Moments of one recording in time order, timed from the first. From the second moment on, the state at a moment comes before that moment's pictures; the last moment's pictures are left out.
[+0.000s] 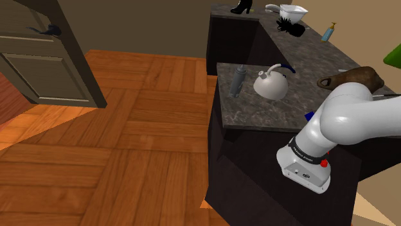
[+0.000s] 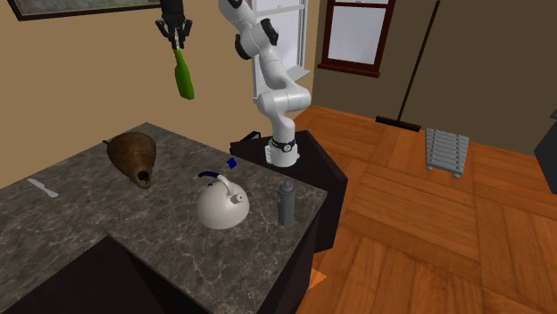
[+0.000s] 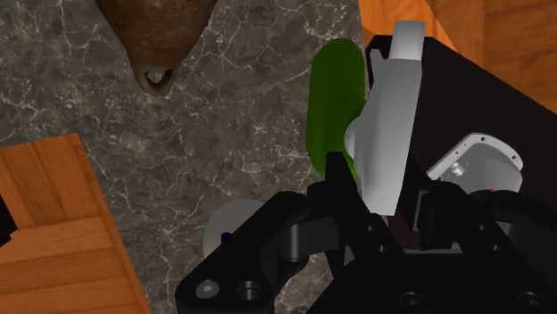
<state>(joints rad) 0.03 -1.01 -0.71 -1.59 -0.89 0.94 -1.54</state>
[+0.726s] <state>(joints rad) 0.17 -0.95 -0.96 -1.22 -1.11 0.95 -1.91</state>
